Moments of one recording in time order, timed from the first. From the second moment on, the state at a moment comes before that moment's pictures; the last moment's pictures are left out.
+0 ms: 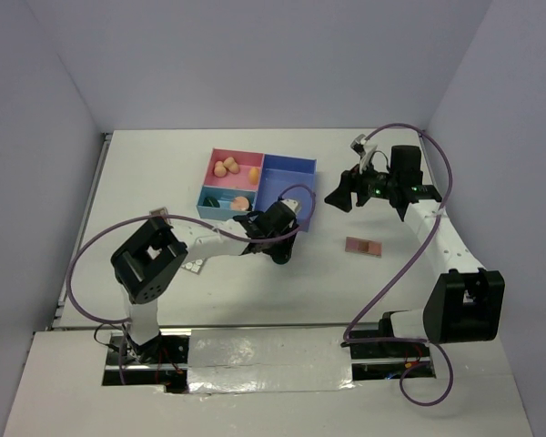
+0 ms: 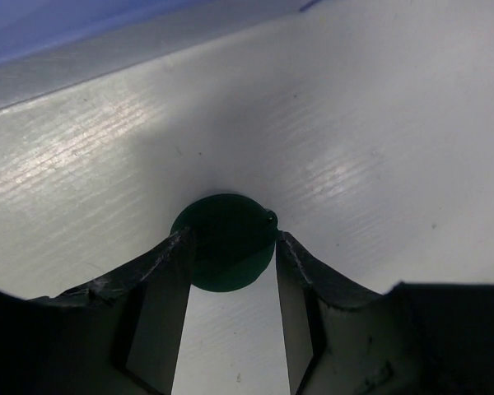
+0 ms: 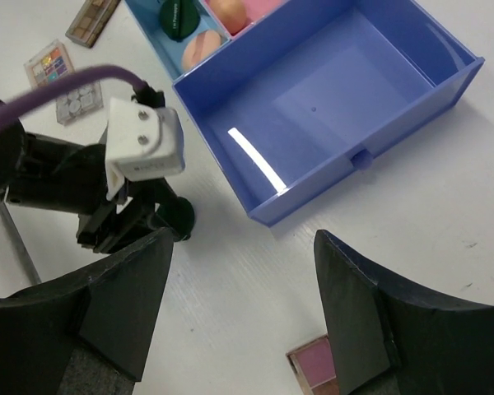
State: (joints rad) left arm -0.86 1.85 1.17 -0.23 -0.07 -0.49; right arm 0.02 1.33 1.04 -0.35 -0.84 -0.24
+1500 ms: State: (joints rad) left arm -0.83 1.57 1.12 -0.30 -0.18 -0.45; right arm -0.02 1.33 1.04 -0.33 -0.85 -0.21
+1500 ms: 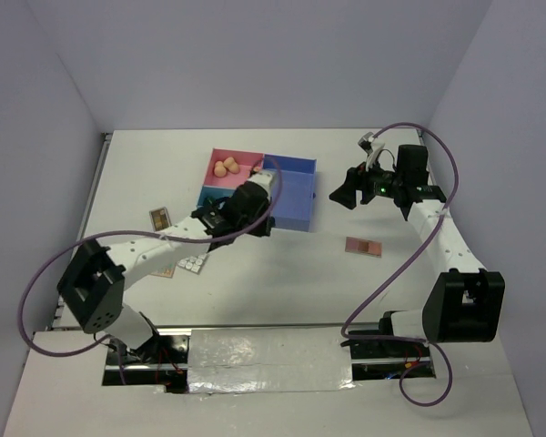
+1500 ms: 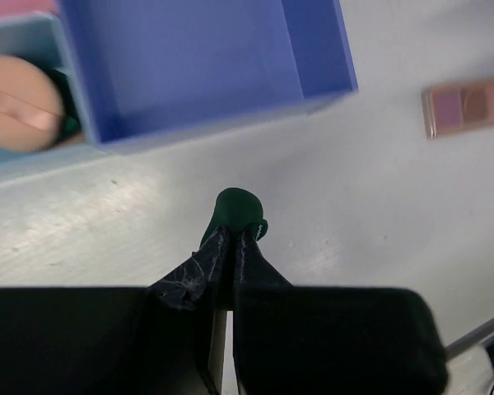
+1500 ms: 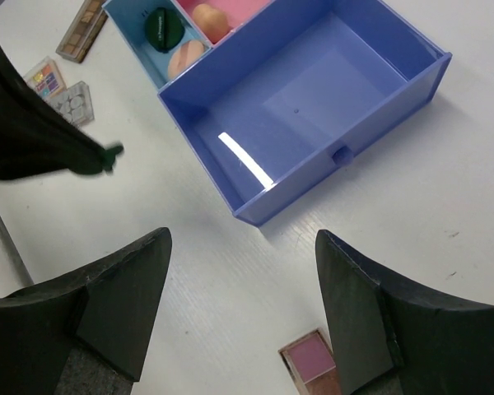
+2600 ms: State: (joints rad) left arm -0.42 1.72 1.22 -0.26 -0.14 -0.42; right arm -0.02 1.32 1.03 -0.33 -0.85 -0.22
